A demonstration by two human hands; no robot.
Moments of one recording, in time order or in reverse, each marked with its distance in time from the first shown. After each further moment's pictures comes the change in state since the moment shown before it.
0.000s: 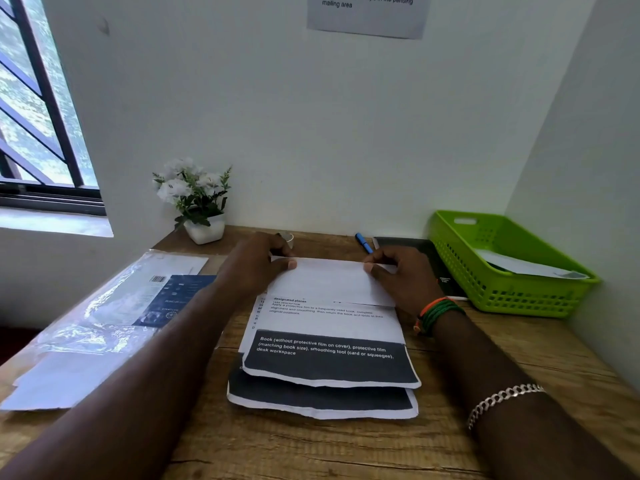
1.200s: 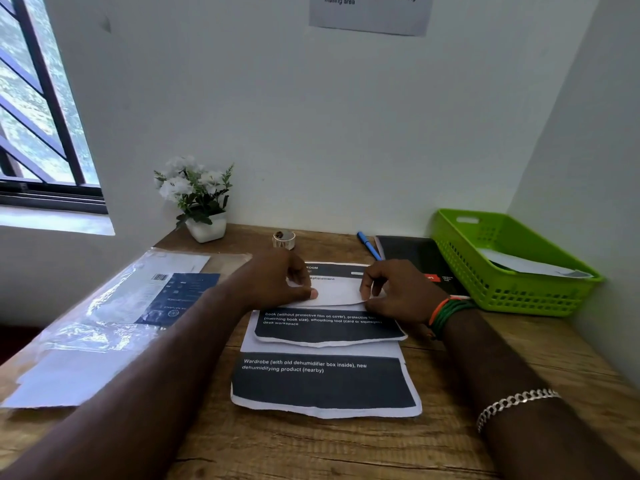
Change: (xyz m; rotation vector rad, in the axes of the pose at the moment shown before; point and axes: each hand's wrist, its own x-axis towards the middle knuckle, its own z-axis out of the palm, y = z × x) left_hand -0.012 0.014 0.006 0.079 -0.287 0.146; right_hand -0.009 -0.015 -0.012 -0.207 -0.449 -0.119
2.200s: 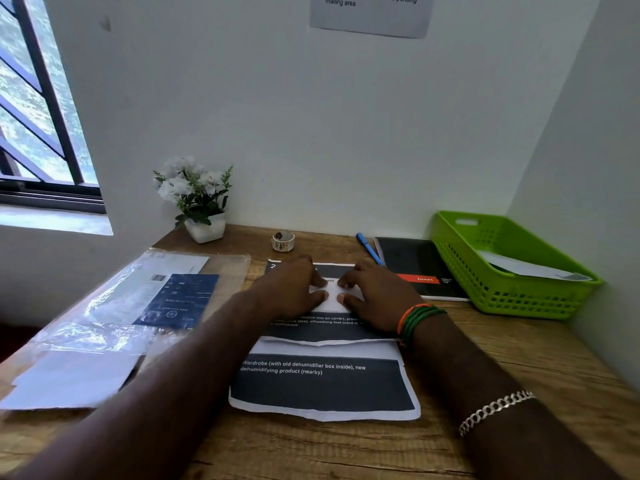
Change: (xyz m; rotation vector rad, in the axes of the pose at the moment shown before) left_hand 0.007 0.034 0.020 0.215 -0.062 -0.089; right_hand 0.014 -0.025 0.024 -0.360 -0.070 0.113
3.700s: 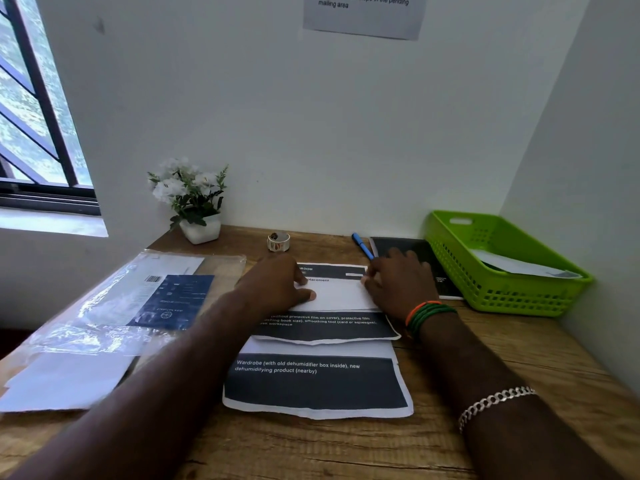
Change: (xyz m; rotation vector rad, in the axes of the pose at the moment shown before) left_hand -0.002 -0.012 -0.003 -0.042 0.069 -0.178; right_hand -0.005 0.022 -0.003 -0.116 0.213 0.301
